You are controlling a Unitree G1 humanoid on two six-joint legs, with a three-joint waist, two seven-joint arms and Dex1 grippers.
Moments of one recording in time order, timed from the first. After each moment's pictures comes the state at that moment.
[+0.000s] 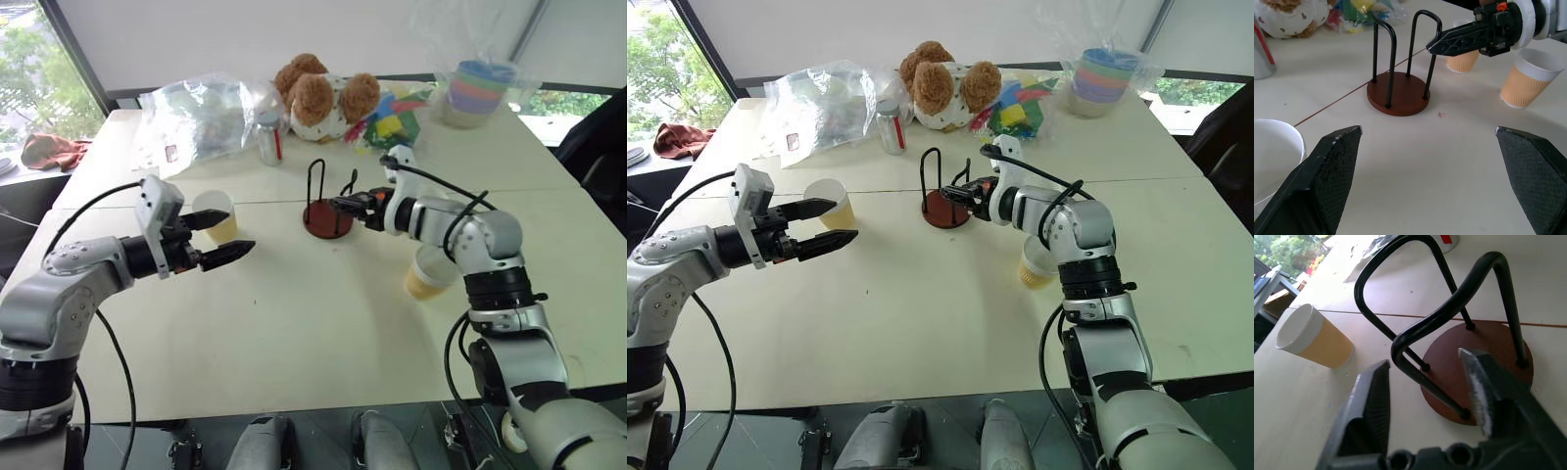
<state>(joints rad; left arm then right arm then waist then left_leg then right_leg) -0.39 0.76 0.21 -0.26 -0.68 0.74 -0.84 -0.89 -0.37 0.04 0.23 0.54 0.90 0.42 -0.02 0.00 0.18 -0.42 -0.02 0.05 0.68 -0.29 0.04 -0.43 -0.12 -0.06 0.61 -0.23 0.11</state>
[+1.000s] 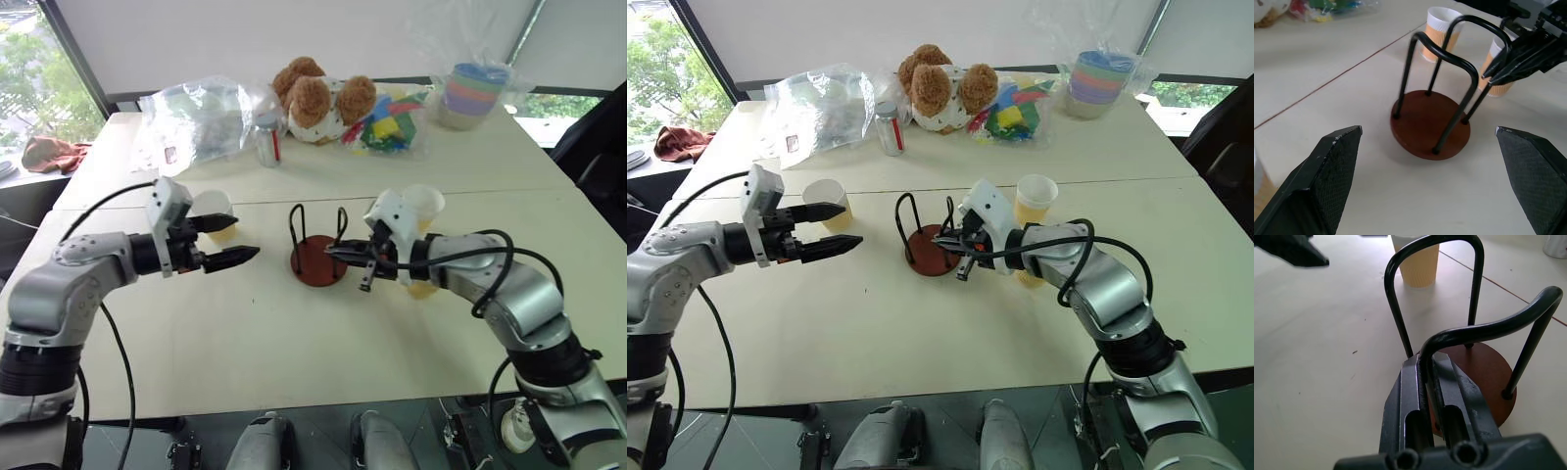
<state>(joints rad) -0.44 0.77 0.13 -0.18 -0.66 0.74 -0.95 -0.63 -0.58 0.23 -0.42 0.40 0.89 0.68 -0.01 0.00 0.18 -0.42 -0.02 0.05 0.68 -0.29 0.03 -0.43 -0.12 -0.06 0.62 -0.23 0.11</state>
